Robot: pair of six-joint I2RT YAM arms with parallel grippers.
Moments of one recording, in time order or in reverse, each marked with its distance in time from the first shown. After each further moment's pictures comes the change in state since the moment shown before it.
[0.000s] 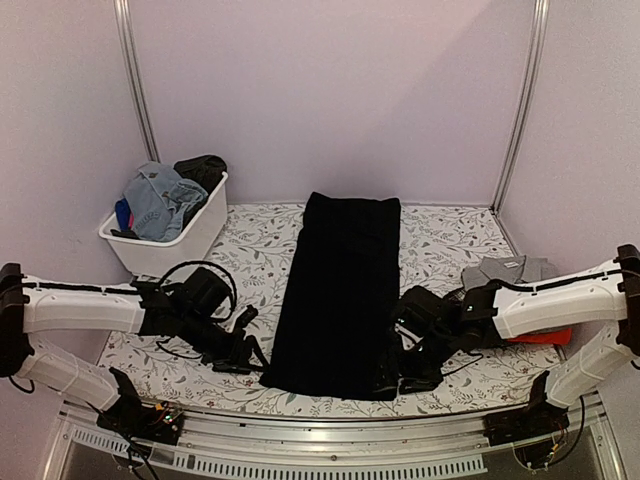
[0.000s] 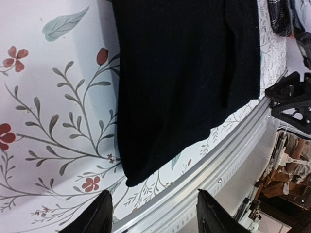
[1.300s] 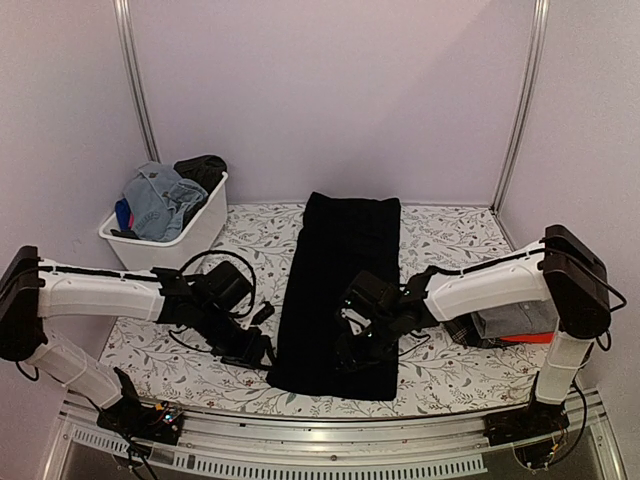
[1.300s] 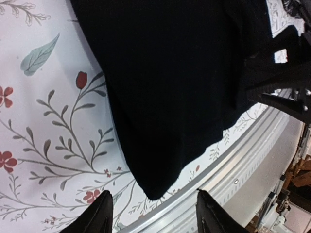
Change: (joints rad) left arm -0.079 0.121 0.146 -0.118 -0.090 0.116; right arm -0.032 0.391 0.306 0.074 0.000 -0.273
